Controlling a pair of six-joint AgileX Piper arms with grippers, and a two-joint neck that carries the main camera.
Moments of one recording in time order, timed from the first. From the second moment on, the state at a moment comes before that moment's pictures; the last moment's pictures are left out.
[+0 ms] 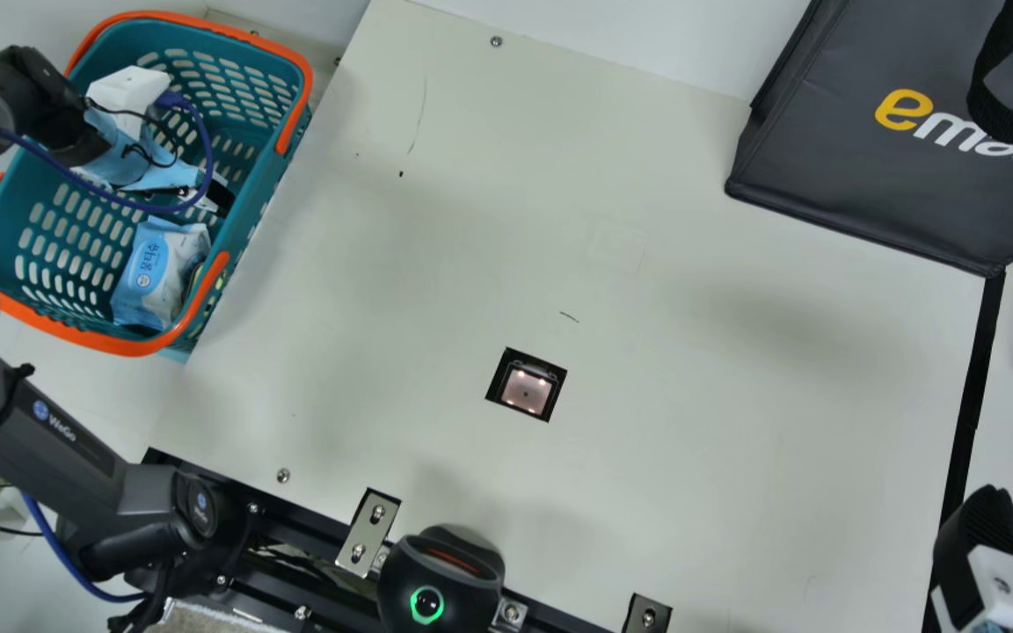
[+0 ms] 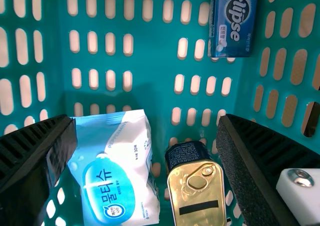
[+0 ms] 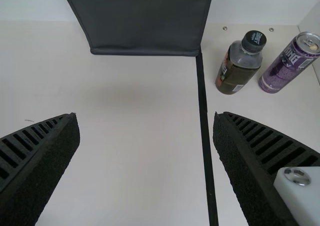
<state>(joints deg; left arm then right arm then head) 37.0 118.4 -74.6 -12.5 48.0 43.0 0.6 42.7 -69.8 -0.8 69.5 0.0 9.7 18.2</state>
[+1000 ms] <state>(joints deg) 33.7 130.2 -82.8 -25.5 42.9 45.7 0.6 42.7 -69.8 -0.8 69.5 0.0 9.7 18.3</state>
